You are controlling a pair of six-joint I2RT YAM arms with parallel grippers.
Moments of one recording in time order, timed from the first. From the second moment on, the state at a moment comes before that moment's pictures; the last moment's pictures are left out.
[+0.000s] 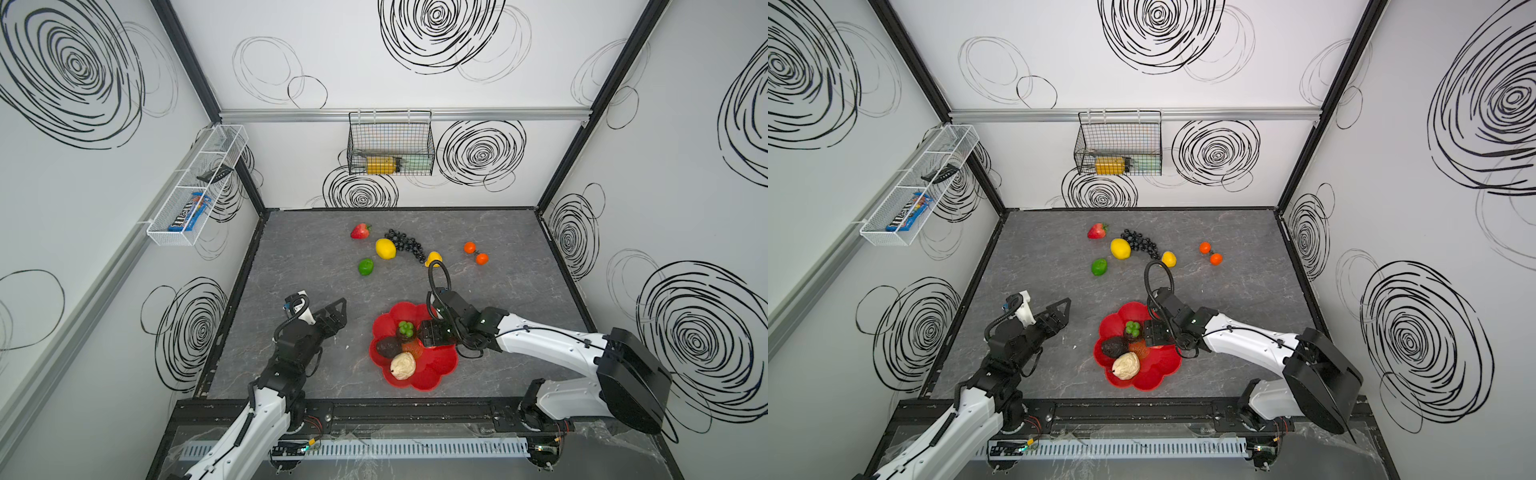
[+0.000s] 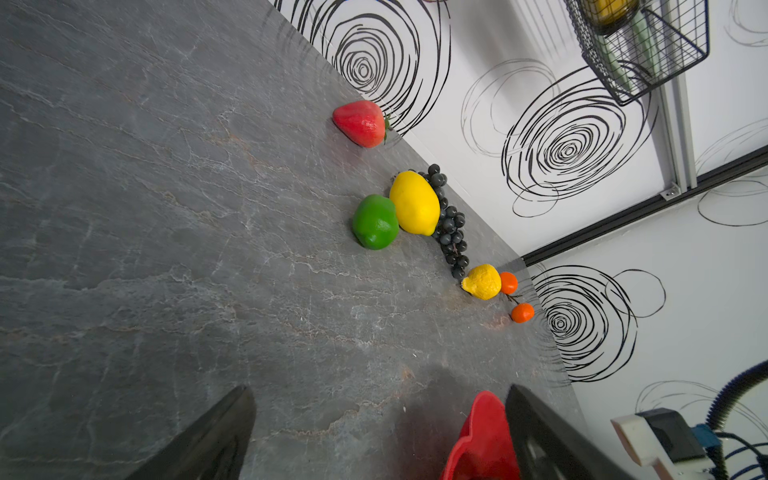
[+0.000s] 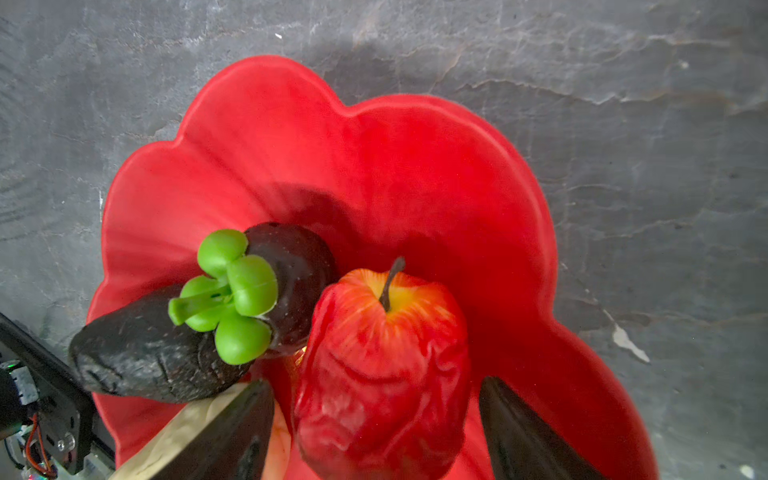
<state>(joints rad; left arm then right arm) -0.25 0.57 0.05 0.21 0.04 -0.82 0.89 1.35 0.70 -0.39 -0.02 0.72</state>
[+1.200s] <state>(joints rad) -0.63 0.91 0.62 -0.10 0.29 -0.66 1.12 1.01 0.58 -0.15 0.19 0.47</state>
